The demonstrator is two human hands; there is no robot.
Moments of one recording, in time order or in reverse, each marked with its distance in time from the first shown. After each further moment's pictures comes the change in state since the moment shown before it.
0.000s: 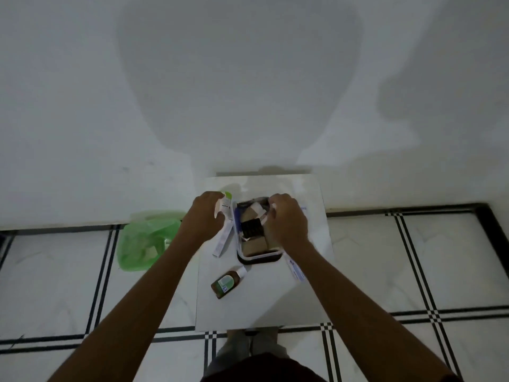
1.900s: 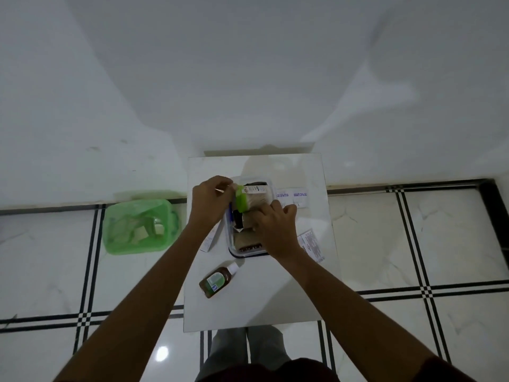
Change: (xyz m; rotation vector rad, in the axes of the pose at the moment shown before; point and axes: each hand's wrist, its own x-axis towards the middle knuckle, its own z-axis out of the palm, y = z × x) left_hand 0.054 0.014 0.059 -0.433 0.132 -0.194; right_hand 0.007 0.061 0.084 -0.357 0.083 -0.350
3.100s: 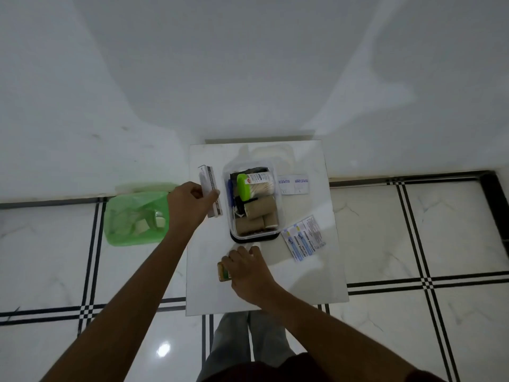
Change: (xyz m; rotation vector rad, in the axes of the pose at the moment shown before) left_hand -0.039 -0.029 -0.027 0.137 0.147 -0.147; right_hand -0.099 -0.077 0.015 0.100 -0.590 -0.252
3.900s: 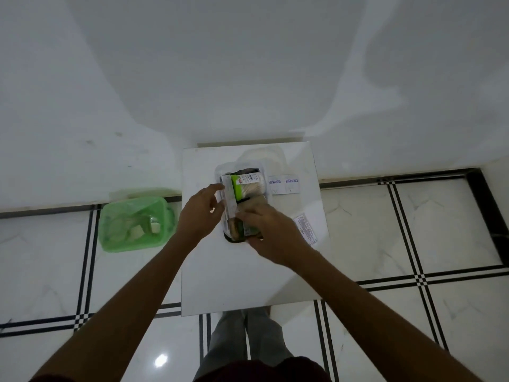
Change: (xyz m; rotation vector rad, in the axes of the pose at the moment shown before) left_hand -0.010 -0.012 0.029 0.173 -0.195 0.439; right_hand -0.018 0.056 -0.110 0.315 0.317 0.037
